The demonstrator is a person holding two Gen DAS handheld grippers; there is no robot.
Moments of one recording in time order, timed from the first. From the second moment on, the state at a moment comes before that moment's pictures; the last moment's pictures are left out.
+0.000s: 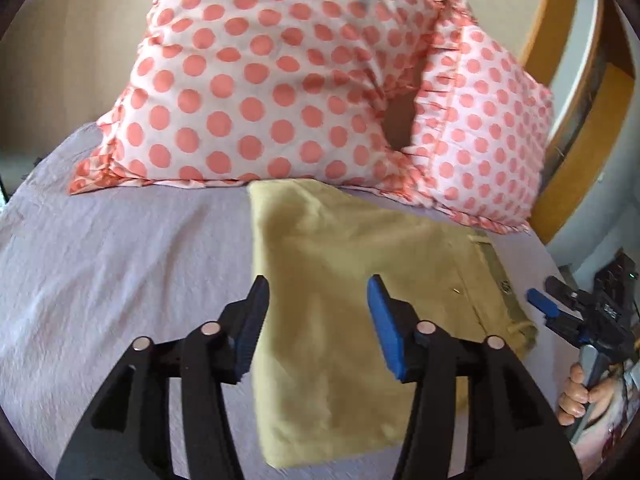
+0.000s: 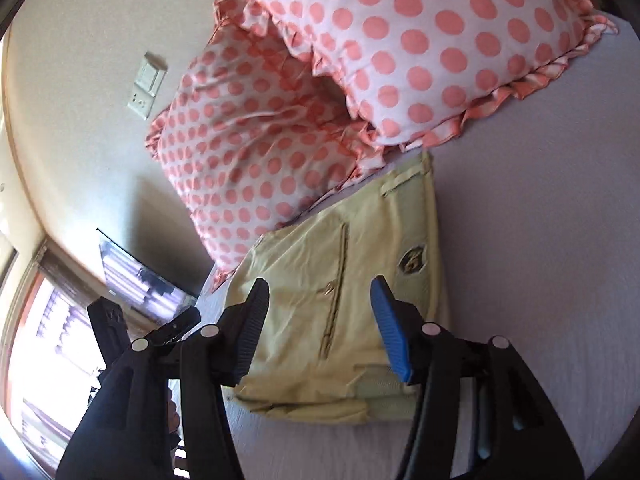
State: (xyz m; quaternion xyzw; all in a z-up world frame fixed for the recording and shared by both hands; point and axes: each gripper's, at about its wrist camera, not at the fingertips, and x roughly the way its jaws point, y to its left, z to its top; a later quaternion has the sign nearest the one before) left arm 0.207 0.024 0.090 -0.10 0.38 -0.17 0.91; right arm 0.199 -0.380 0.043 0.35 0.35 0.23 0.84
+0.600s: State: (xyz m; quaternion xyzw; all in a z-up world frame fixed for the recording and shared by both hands) left arm 0.074 -0.021 0.033 0.05 0.39 -0.04 0.92; right arm 0.069 -0.284 0.030 0.08 0.33 0.09 0.94
